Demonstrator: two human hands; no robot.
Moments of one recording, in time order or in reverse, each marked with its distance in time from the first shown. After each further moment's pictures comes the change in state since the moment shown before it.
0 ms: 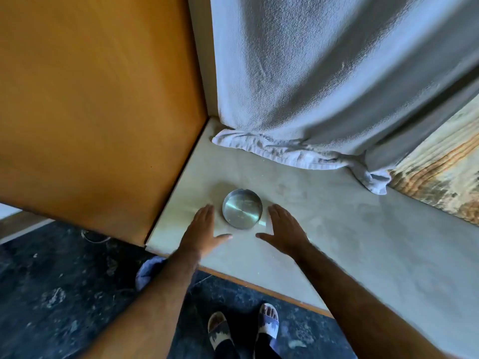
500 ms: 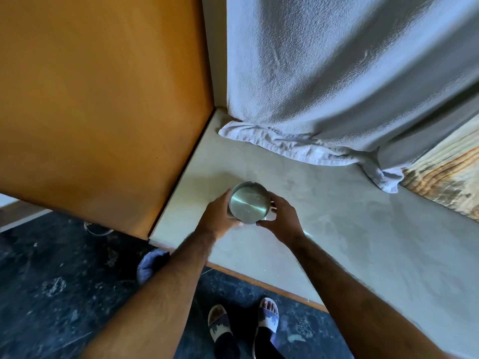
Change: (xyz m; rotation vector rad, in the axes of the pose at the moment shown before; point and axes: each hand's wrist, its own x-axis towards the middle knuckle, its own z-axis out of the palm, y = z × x) left_hand 0.022 0.023 -0.007 -0.376 0.111 0.101; right_hand 0.021 -0.026 0.005 0.494 0.201 0.069
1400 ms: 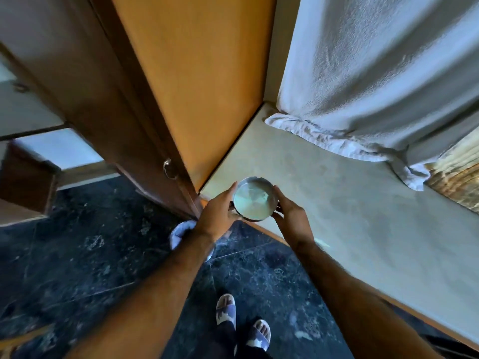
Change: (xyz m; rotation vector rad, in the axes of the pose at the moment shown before) left_hand -0.173 -0.037 -0.051 0.009 0.200 0.045; right_hand -0.135 -0.060 0.043 -0.104 0.009 -0.277
